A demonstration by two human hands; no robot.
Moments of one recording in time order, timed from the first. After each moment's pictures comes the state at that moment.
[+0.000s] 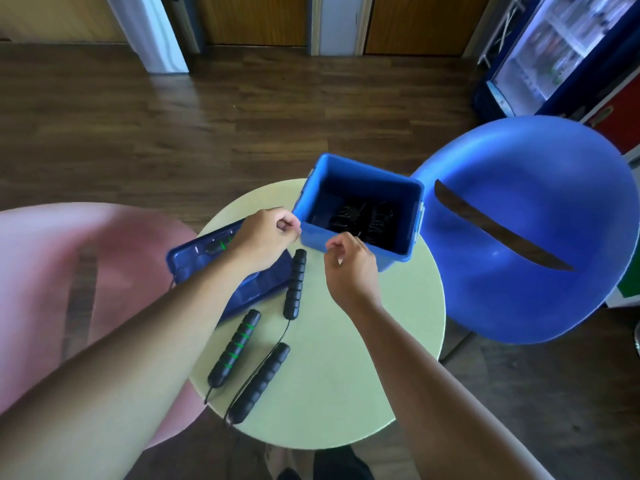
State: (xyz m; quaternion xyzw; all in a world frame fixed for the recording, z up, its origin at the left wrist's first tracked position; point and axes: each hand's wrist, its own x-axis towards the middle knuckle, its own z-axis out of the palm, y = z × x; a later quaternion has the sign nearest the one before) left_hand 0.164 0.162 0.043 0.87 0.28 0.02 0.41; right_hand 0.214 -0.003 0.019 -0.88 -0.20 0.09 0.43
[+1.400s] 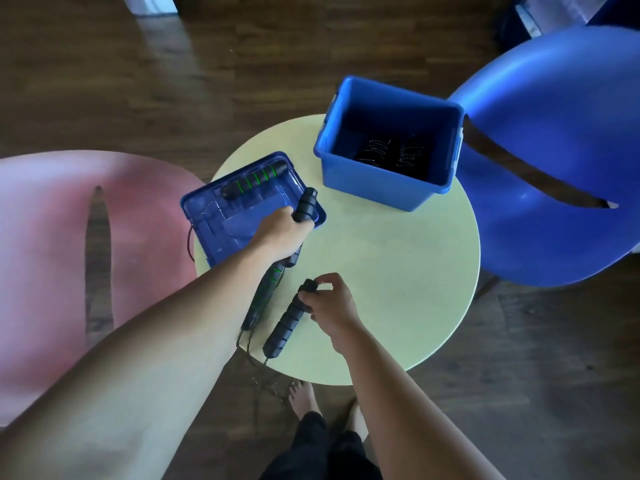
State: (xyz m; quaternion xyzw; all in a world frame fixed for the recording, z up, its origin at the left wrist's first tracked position) left_hand 0.109 0.149 -0.049 0.82 0.39 -0.13 0.40; right_hand 0.075 -0.011 -0.088 -0.75 0.07 0.43 0.49
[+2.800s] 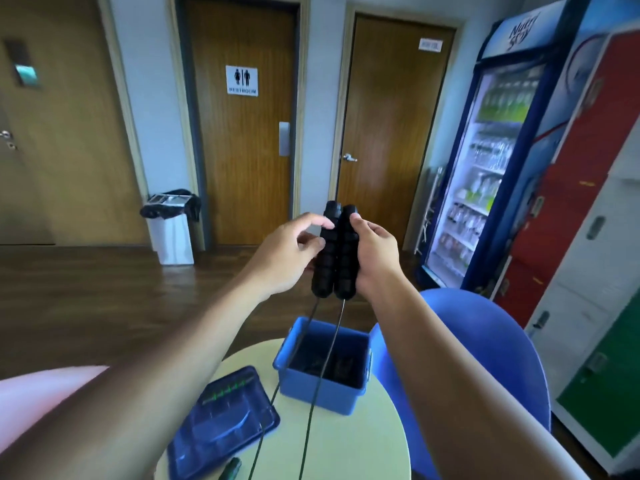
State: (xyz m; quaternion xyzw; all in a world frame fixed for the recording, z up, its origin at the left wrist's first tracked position) left_hand 0.126 0.075 0.350 0.87 0.02 0.27 0.41; right_hand 0.229 -0.044 0.345 -0.55 -0.09 0.15 0.81
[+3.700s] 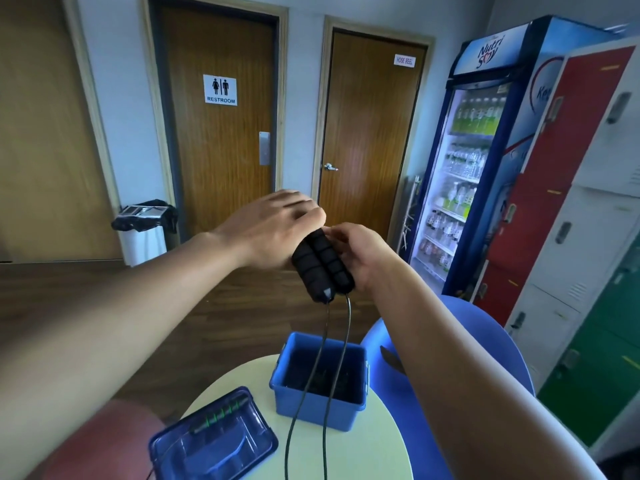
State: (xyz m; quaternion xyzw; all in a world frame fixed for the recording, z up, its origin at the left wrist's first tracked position) left_hand 0.139 0.144 0.405 0.89 -0.25 0.35 -0.17; right_hand 0.219 -0.020 0.389 -0.59 -0.08 0.30 0.75
